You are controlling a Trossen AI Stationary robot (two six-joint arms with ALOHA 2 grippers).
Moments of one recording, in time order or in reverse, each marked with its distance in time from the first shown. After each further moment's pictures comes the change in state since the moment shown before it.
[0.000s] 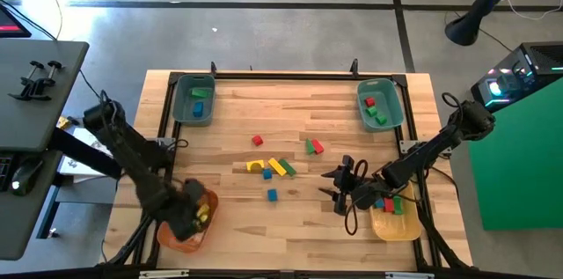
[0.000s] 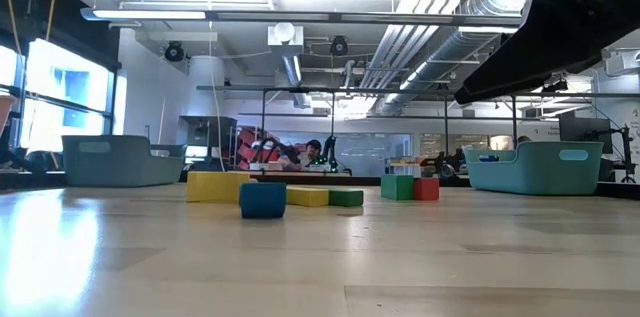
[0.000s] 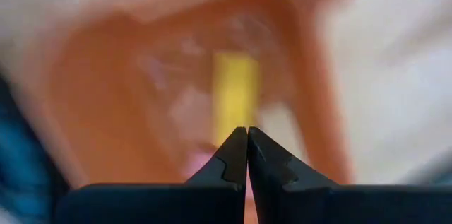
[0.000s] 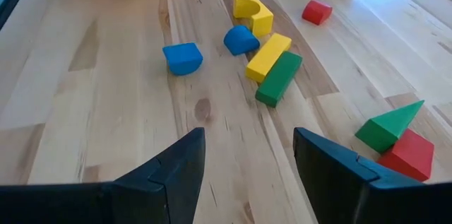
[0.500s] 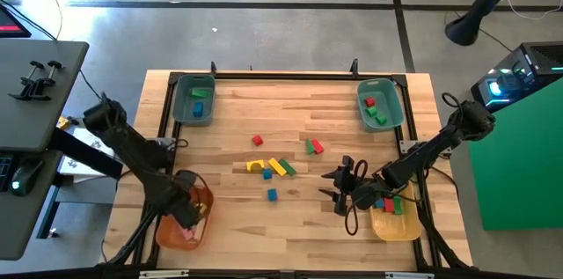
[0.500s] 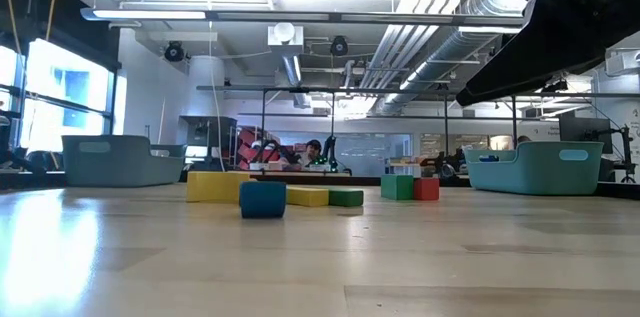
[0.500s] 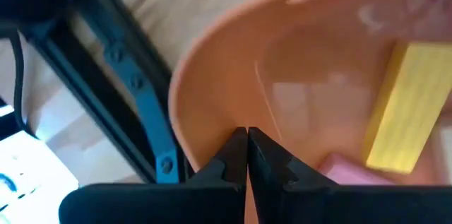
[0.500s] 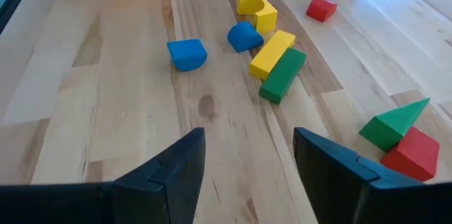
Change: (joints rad) left arm 0.018 0.000 -0.148 -0.132 0.234 -0.005; right arm 0.001 0.000 0.000 -0.005 -0.014 0.000
